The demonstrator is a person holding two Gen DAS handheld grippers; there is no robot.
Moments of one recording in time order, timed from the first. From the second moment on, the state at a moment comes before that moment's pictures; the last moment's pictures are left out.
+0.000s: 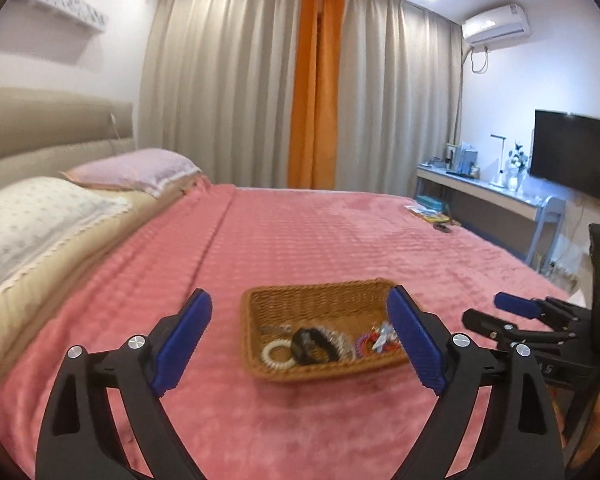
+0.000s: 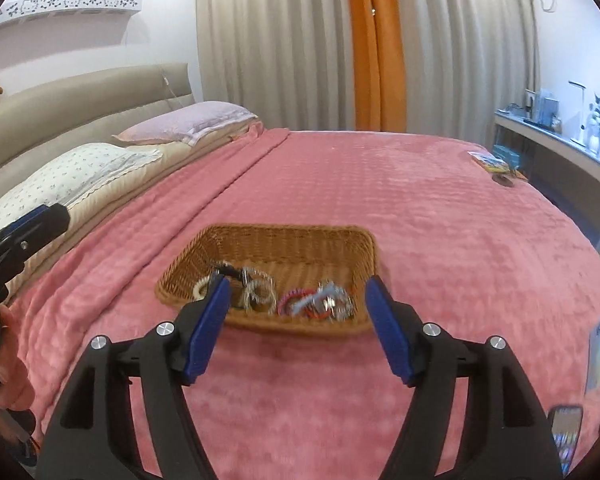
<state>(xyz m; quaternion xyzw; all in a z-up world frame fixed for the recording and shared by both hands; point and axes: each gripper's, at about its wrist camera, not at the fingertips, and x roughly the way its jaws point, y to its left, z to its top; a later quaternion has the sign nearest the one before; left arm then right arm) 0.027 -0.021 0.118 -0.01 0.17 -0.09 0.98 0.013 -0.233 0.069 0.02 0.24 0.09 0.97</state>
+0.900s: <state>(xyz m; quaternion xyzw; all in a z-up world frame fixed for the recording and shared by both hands) 0.012 -0.025 -0.005 -0.01 0.20 -0.03 0.98 -0.014 -0.208 -0.021 -0.01 0.21 0.05 0.98</state>
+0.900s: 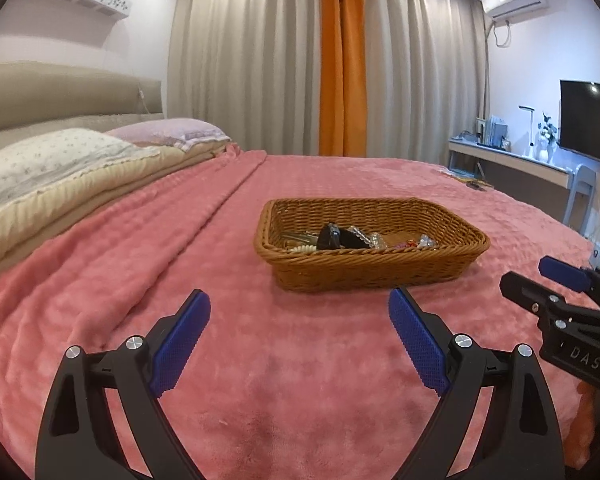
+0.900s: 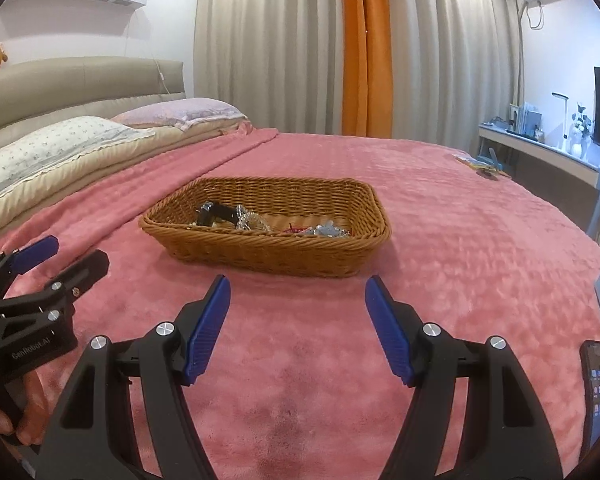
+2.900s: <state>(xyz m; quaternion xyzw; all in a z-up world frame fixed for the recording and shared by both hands) 0.013 -0.018 -0.008 -0.03 0.21 -0.01 0.98 -0.018 -0.218 -0.024 0.01 0.19 0.01 0.98</state>
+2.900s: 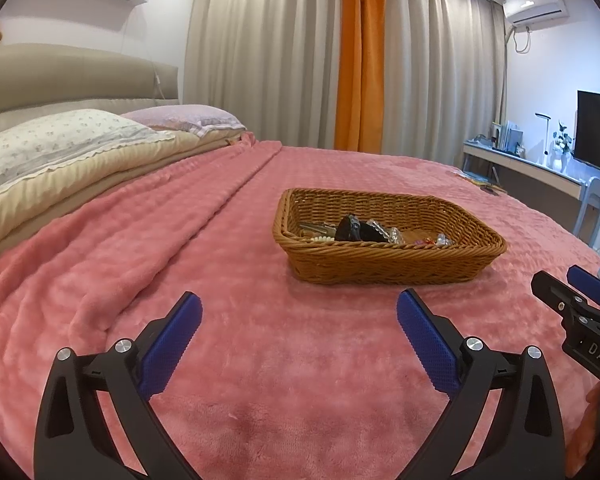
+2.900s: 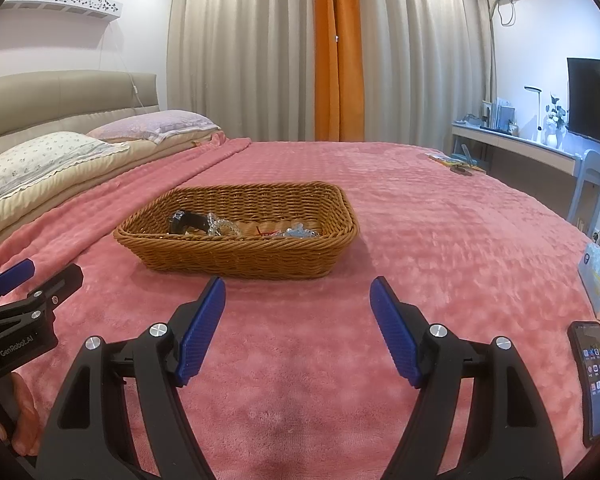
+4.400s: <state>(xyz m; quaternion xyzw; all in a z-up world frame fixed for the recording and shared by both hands) 0.014 -0.017 -0.008 -0.03 0.21 -0.01 0.98 -0.019 -0.213 -0.025 0.00 0.19 0.00 0.98</state>
